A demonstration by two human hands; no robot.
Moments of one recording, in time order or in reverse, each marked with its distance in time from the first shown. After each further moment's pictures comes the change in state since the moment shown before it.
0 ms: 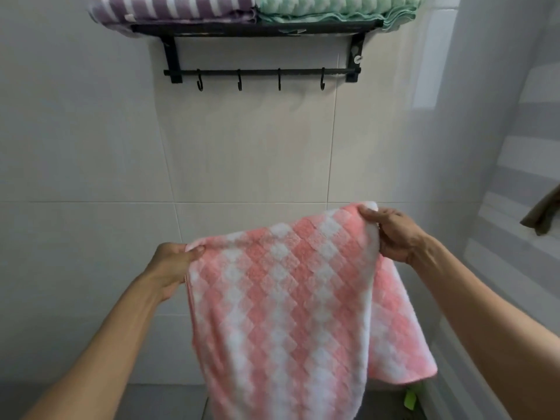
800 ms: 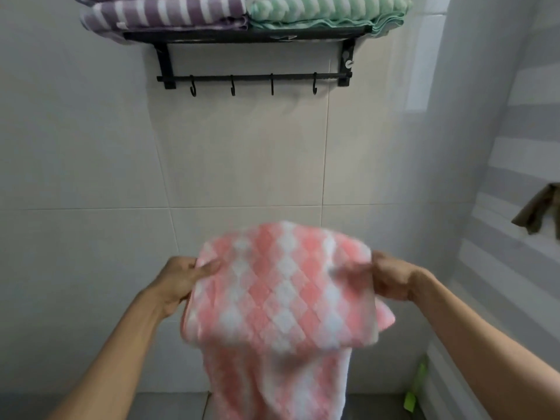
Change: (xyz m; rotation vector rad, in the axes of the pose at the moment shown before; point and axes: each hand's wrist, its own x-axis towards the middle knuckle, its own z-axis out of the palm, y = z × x) left_hand -0.018 -0.006 0.013 -0.058 -0.247 0.029; right_hand -0.034 0.046 -0.023 -0.330 -0.242 0.210
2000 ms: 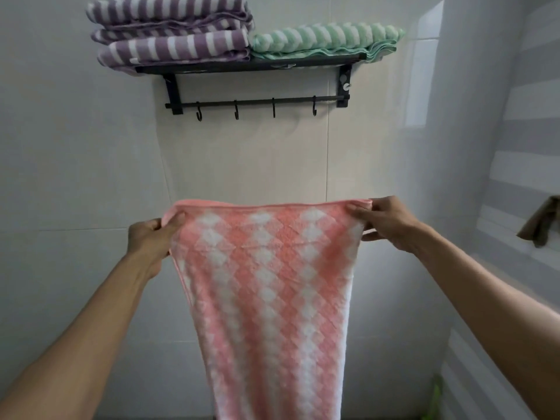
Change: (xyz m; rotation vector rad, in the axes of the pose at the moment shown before) left_hand 0.044 0.081 -0.039 -0.065 0.499 0.248; right_hand 0.015 -0.109 -0.004 -0.281 0.414 -0.327
